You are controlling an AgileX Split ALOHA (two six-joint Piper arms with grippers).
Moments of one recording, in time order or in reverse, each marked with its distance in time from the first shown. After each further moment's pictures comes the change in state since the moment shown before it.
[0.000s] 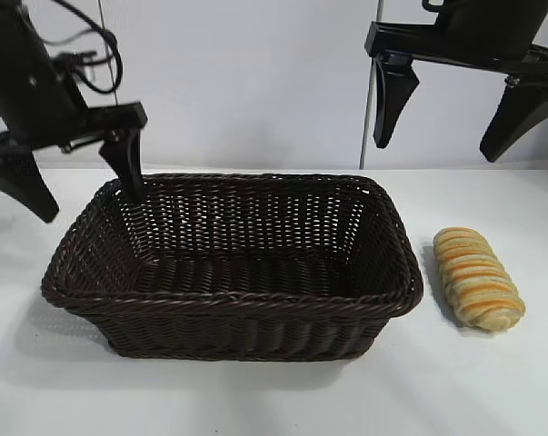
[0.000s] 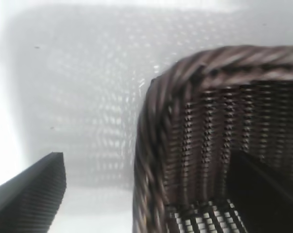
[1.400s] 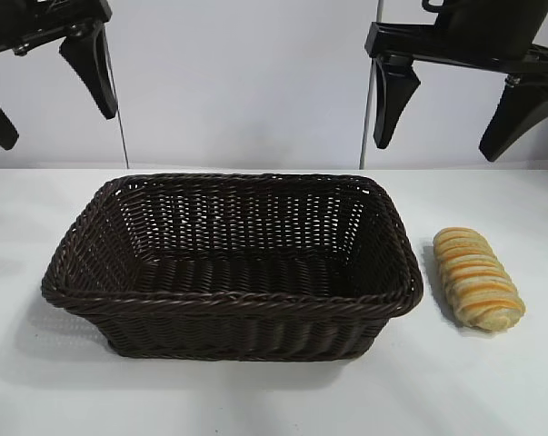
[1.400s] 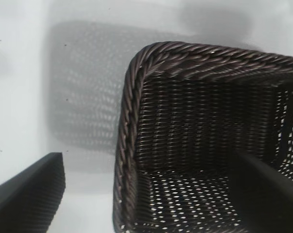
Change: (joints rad) left arm 0.000 -0.067 0.000 -0.014 0.000 -0.160; right arm 0.000 0.000 0.000 0.004 0.008 -0.015
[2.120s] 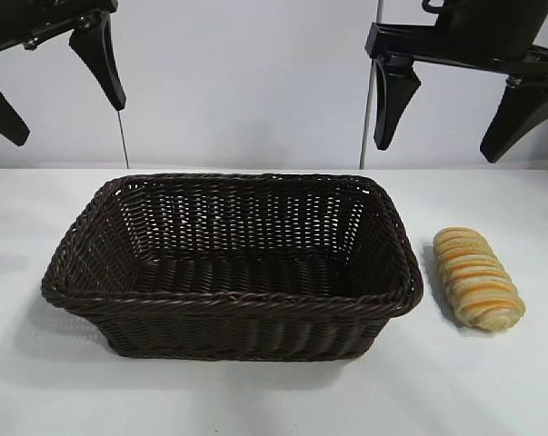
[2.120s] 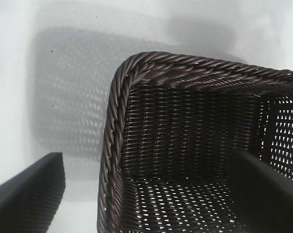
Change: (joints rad) left arm 0.000 0.000 0.000 0.000 -0.012 0.000; right arm 0.000 0.000 0.000 0.000 -0.001 0.000
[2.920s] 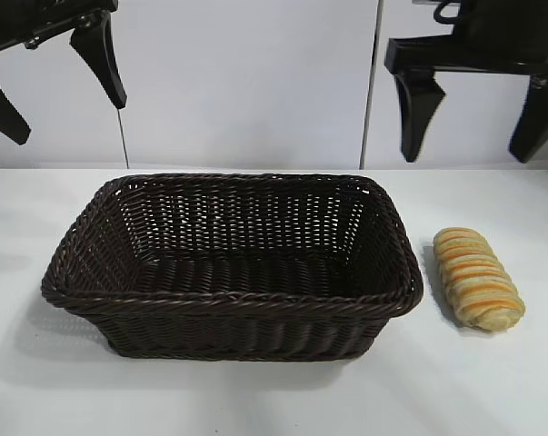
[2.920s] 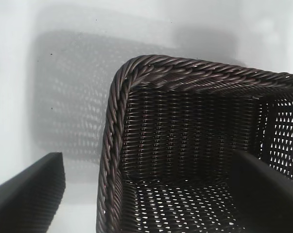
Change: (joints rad) left arm 0.000 0.000 0.000 0.000 -0.004 0.000; right arm 0.000 0.000 0.000 -0.218 0.123 0.000
